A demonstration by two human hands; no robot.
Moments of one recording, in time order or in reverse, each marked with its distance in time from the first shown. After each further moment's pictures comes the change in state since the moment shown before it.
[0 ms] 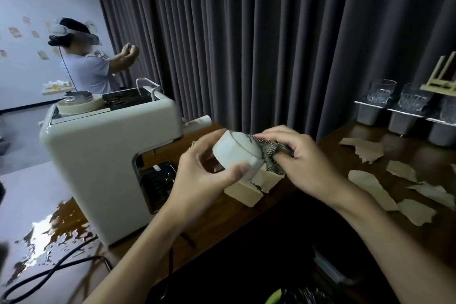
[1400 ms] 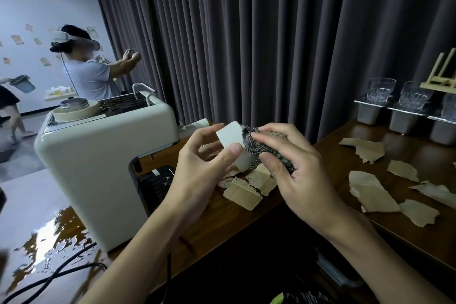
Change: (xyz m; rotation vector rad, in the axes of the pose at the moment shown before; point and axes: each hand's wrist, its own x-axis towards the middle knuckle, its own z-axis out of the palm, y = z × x) left_hand 0.014 0.012 0.011 -0.364 0.059 -0.242; right_hand -0.020 -0.005 0.012 -0.088 0.240 -0.303
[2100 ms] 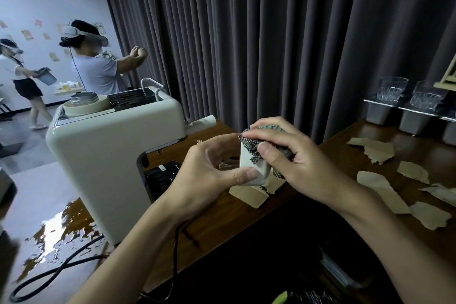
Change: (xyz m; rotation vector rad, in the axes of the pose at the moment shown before) left_hand -0.004 0.010 -0.014 0.358 -0.236 0.102; right_hand 0.024 0.009 -0.004 0.147 -0.324 0.133
